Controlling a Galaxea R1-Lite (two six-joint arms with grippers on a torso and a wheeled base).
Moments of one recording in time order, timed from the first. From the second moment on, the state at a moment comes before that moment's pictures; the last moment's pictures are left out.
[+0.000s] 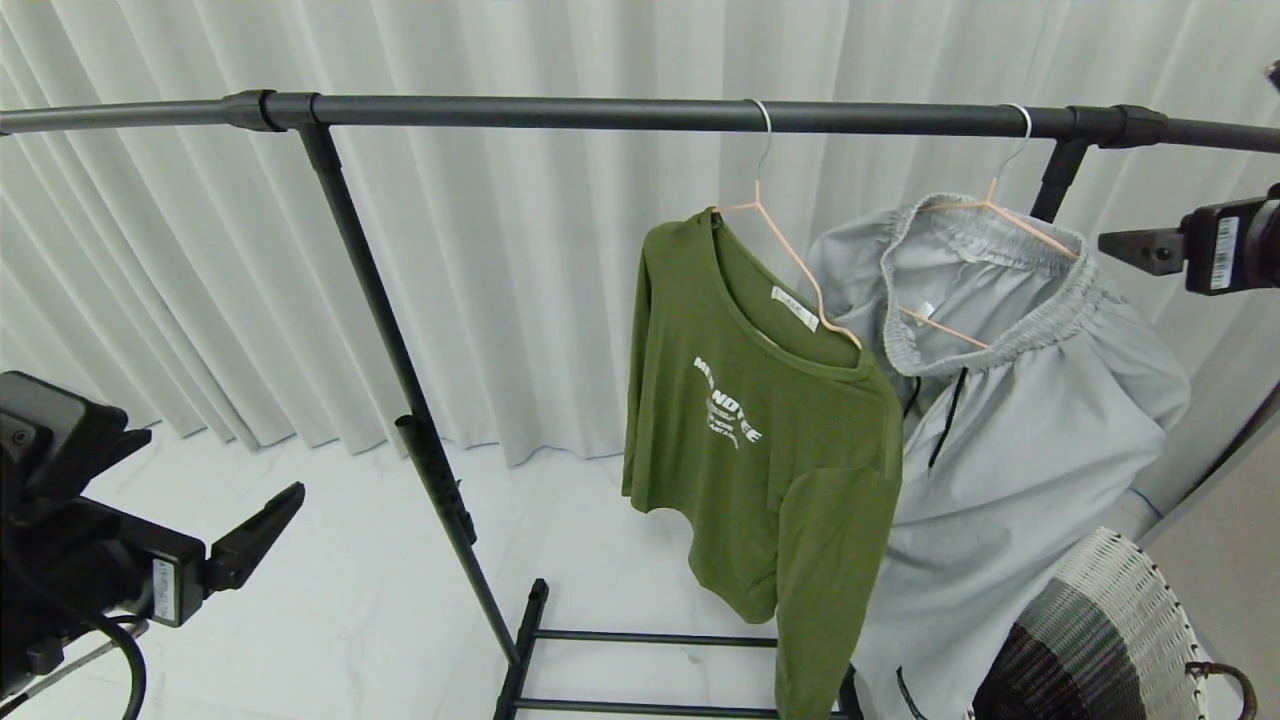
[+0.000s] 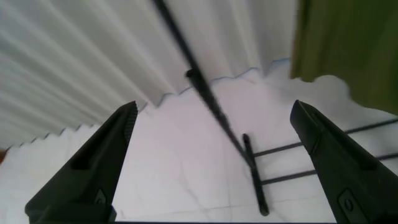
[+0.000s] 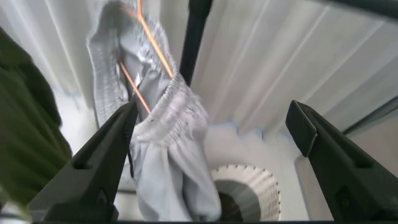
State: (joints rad) left arm -0.03 1.05 -0.35 -0.53 0.00 0.44; right arm 0.19 1.37 -1.24 0.01 -0.16 -0.12
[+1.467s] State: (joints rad) left arm 0.07 0.30 -0.01 -0.19 0.13 0.44; right arm 0.02 0.51 -0.25 0.00 -0.15 -0.13
